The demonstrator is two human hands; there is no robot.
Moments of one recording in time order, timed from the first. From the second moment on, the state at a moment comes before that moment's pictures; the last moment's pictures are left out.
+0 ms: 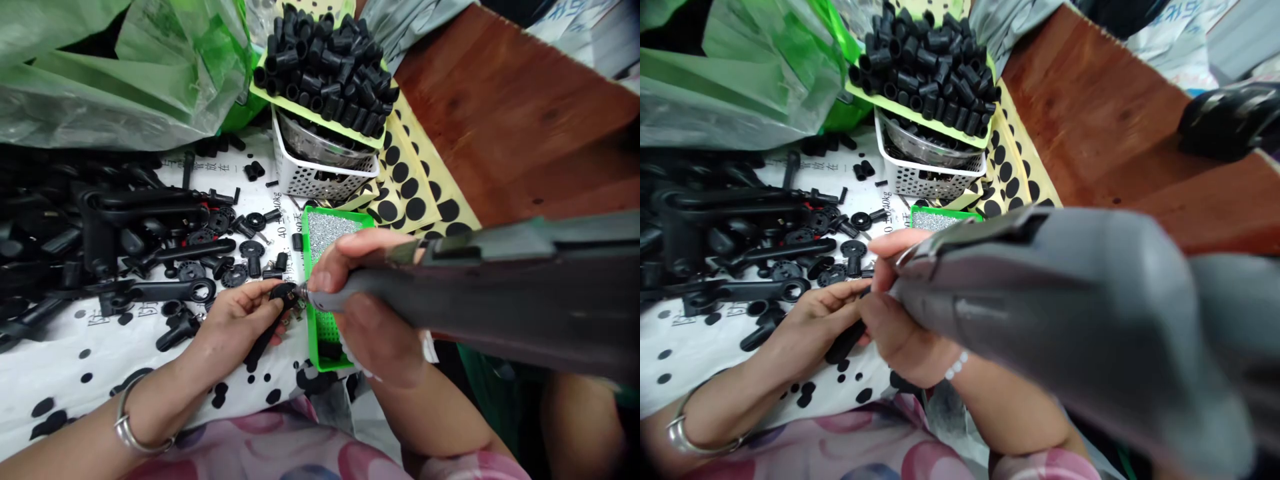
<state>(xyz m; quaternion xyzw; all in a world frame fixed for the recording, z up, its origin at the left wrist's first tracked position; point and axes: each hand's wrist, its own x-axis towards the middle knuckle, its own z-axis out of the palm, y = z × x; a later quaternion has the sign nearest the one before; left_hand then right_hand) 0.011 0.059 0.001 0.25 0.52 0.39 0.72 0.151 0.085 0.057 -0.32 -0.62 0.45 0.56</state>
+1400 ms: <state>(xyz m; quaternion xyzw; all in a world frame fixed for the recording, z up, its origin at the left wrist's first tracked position) 0.004 0.060 -0.010 0.26 0.54 0.37 0.71 0.215 0.141 0.012 -0.42 -0.54 0.28 0.67</state>
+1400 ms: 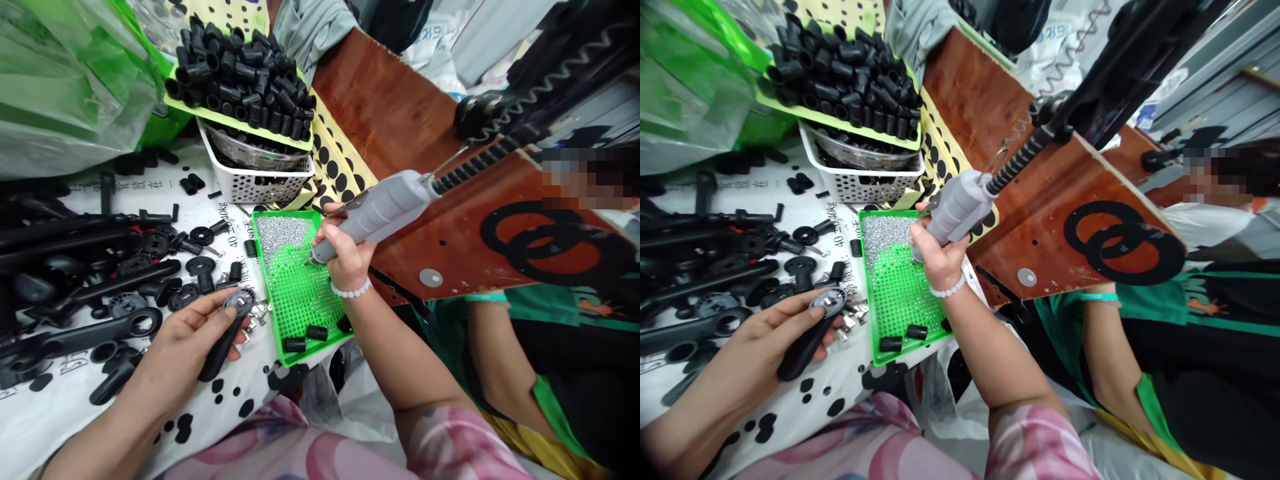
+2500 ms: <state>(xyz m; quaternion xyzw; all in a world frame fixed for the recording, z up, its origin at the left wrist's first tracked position) 0.011 0.058 0.002 0.26 0.49 0.39 0.73 0.183 0.105 0.079 -0.30 -0.55 0.36 0.69</state>
